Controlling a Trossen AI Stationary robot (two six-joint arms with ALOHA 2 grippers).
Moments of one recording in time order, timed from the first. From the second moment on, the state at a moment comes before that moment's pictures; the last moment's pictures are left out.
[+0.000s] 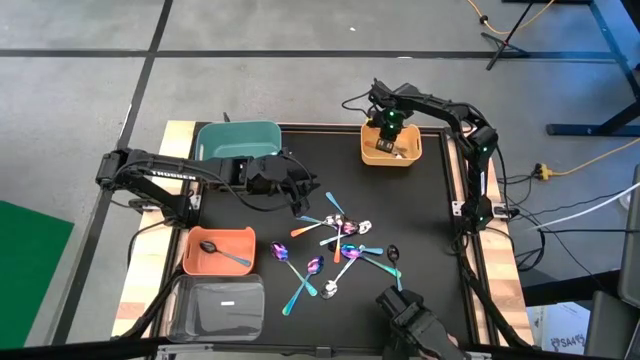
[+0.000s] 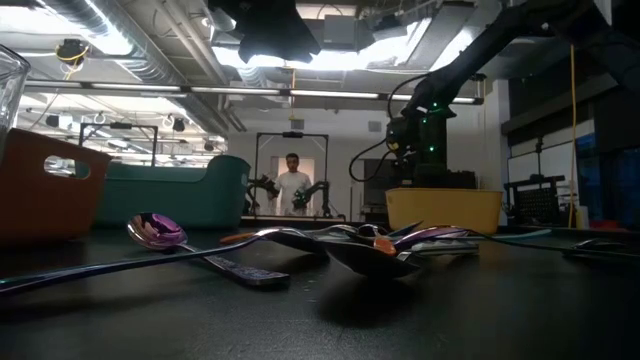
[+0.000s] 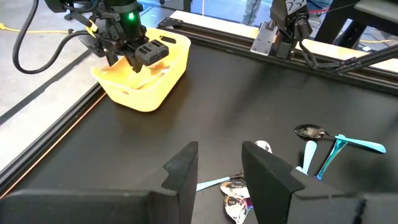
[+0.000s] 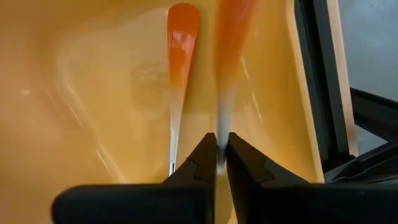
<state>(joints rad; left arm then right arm) 0.02 1.39 1.12 -0.25 -0.30 -0.23 -0.88 2.05 1.56 -1.02 -0.03 -0.53</state>
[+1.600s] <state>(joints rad) 0.02 1.39 1.12 -0.25 -0.30 -0.23 -0.85 1.82 1.56 -1.07 0.04 -0.55</state>
